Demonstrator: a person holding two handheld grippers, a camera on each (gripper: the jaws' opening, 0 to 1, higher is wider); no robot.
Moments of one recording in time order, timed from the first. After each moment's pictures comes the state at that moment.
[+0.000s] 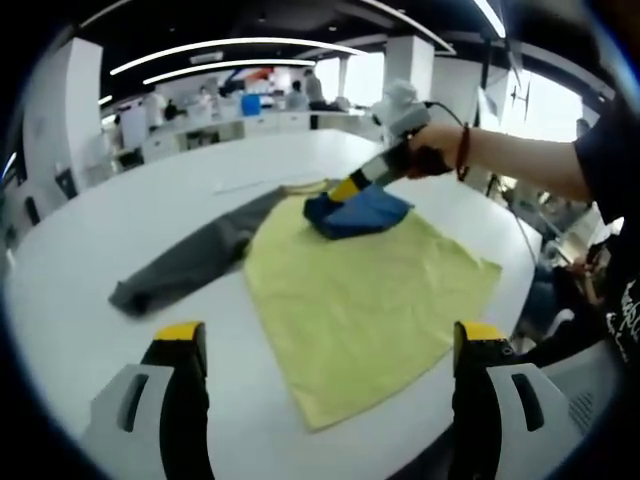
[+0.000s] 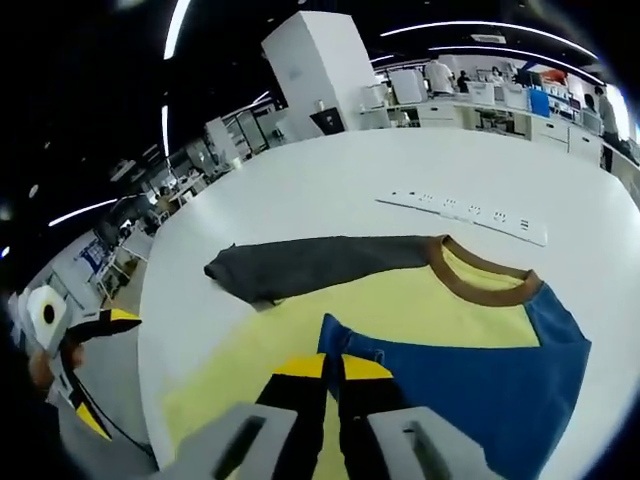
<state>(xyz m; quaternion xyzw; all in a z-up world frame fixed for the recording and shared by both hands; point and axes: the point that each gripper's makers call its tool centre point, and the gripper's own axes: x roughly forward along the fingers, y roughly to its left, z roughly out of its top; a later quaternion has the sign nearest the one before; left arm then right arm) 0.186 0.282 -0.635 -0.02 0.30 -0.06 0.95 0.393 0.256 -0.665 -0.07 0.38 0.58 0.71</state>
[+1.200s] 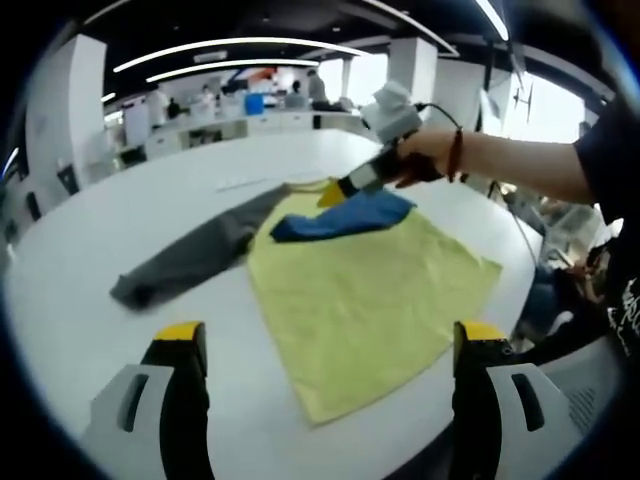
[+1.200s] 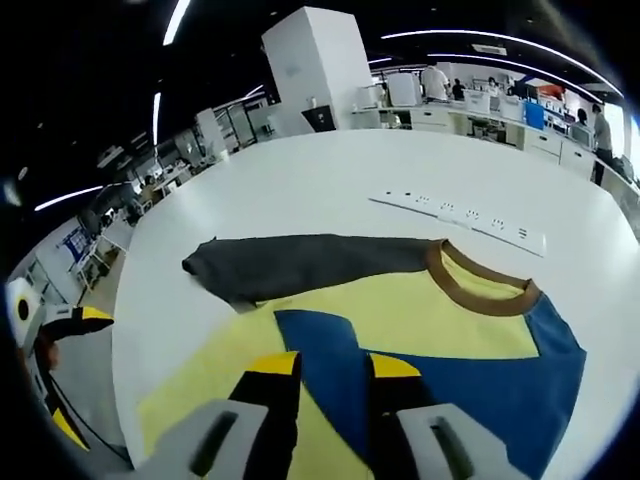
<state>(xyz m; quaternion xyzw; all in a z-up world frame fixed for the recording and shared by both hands) 0.181 0.285 -0.638 -0.02 0.30 -0.05 0.95 0.412 0.266 -0.686 -0.11 0.36 0.55 0.75</state>
